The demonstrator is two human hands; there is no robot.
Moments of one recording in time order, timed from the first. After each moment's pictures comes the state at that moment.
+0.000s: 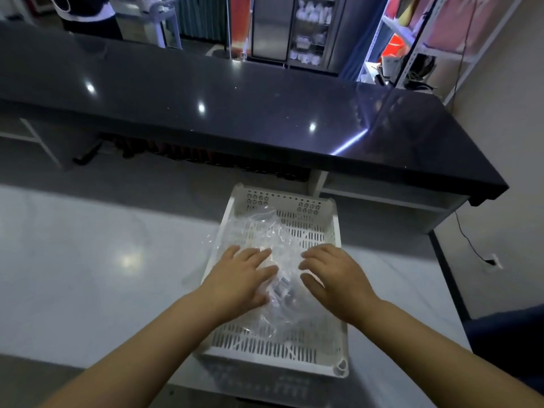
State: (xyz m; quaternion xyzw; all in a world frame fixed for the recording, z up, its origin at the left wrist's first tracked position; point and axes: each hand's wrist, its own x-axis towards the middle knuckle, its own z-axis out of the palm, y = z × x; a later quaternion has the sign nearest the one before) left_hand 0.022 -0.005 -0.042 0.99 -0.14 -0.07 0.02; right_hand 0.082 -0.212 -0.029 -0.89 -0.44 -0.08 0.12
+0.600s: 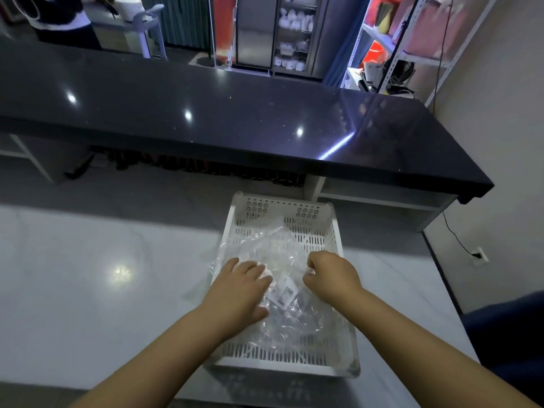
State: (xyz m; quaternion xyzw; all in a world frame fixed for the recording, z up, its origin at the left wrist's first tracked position) left_hand 0.012 0.009 -0.050 0.99 -0.16 -0.04 0.02; right_hand 0.090 -0.174 -0.028 -0.98 -0.13 0.14 0.09
